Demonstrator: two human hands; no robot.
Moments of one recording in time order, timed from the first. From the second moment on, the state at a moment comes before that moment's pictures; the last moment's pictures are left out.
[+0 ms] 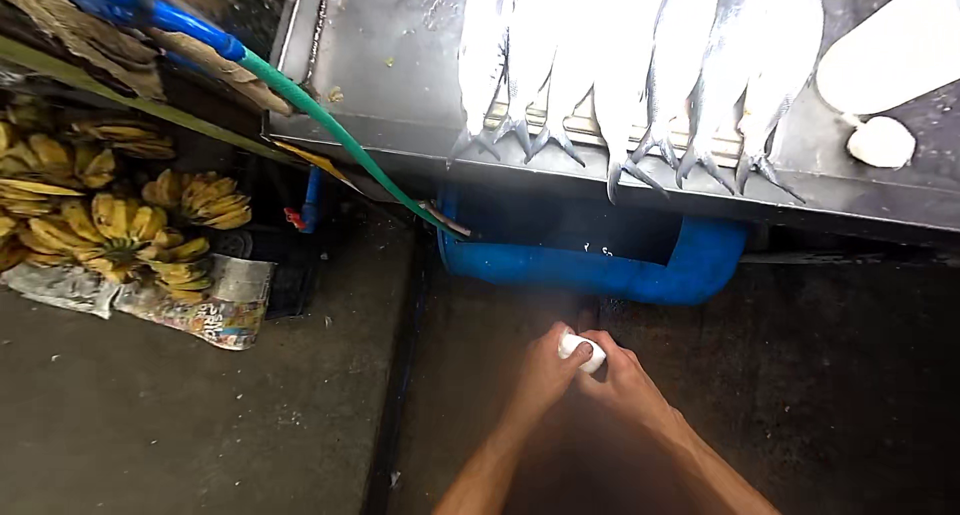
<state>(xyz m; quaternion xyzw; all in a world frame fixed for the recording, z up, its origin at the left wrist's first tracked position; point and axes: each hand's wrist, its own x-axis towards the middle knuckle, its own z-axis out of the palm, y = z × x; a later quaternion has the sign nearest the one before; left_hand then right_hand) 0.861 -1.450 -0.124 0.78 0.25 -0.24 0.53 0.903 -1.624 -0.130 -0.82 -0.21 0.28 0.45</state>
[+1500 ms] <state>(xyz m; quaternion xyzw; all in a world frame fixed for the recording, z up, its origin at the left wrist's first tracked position) 1.122 -1.544 -0.316 0.30 0.64 -0.20 0.68 1.192 -1.642 -0.302 -0.83 0.02 0.51 0.21</state>
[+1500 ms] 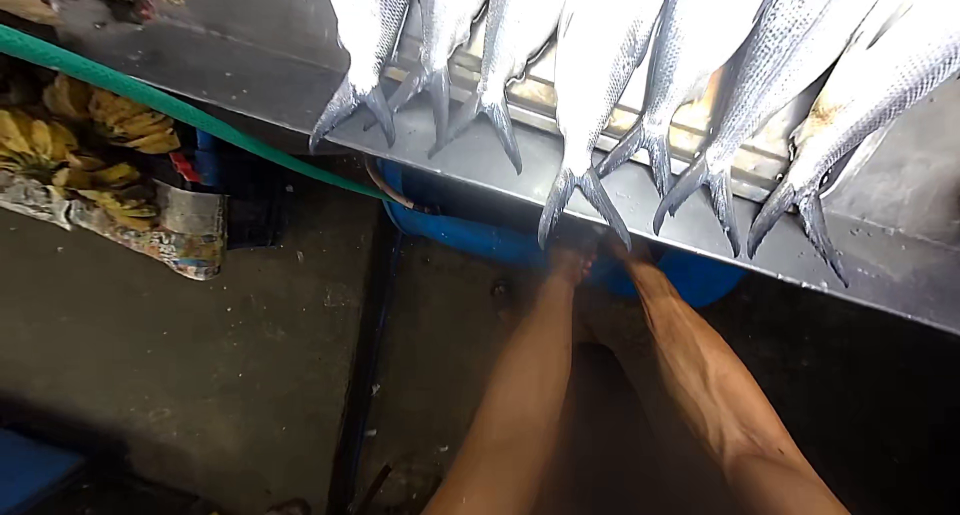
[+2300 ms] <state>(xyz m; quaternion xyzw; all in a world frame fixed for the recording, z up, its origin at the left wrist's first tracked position) 1.129 -1.549 -0.252 0.39 0.55 -0.21 0.71 1.165 -1.625 -0.247 -0.86 -0.05 0.41 0.30</state>
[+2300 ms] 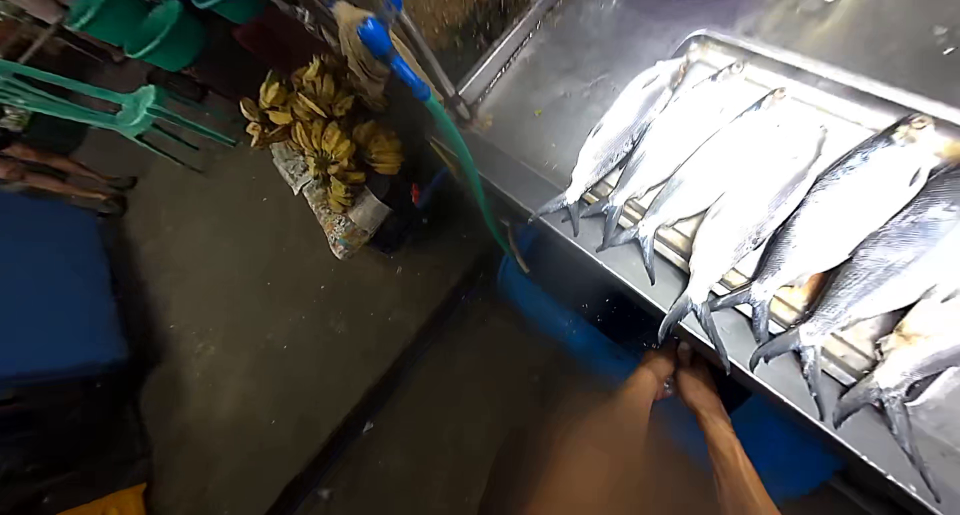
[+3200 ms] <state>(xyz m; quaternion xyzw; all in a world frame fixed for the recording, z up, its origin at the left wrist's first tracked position) 1.000 -1.516 -0.122 0.62 0.30 -0.13 0.72 1.295 -1.889 -0.092 -0.96 0.00 0.01 0.28</state>
